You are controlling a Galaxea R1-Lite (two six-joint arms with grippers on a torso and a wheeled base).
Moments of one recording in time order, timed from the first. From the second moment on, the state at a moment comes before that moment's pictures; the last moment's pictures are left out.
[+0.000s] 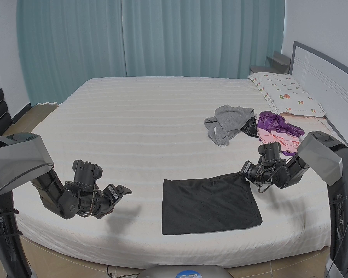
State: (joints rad) left arm -0.25 2.17 -0.70 -0.66 -0.16 -0.93; right arm 0.17 2.53 -1.29 -0.56 0.13 0.72
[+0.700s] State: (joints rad) left arm -0.24 2.18 -0.71 -0.66 -0.14 -0.94; right arm 0.13 2.51 -1.25 -0.57 0.18 0.79
